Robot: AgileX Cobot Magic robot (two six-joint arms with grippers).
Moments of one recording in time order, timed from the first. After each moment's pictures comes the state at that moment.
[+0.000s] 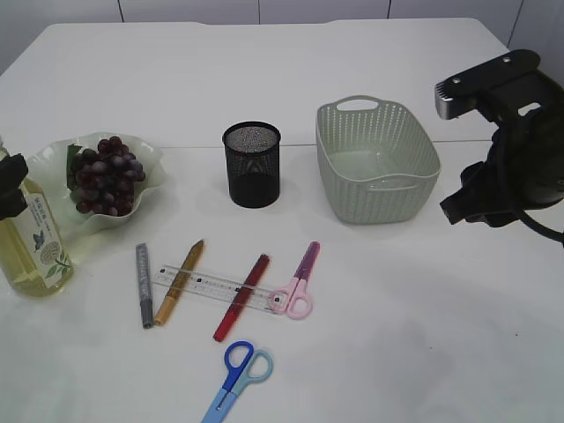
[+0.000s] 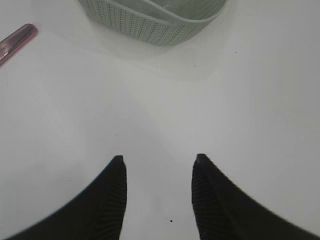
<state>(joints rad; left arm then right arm) 0.06 1.75 -0.41 0.16 -1.13 -0.18 0.35 1.46 -0.97 -0.33 0.68 0.17</state>
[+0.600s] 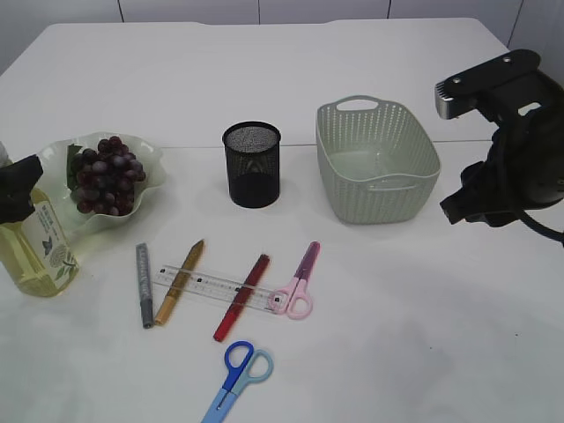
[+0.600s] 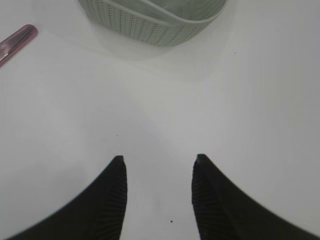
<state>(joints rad) 0.06 1.75 -0.41 0.23 -1.14 -0.18 0.35 1.46 -0.97 -0.33 0.68 0.17</state>
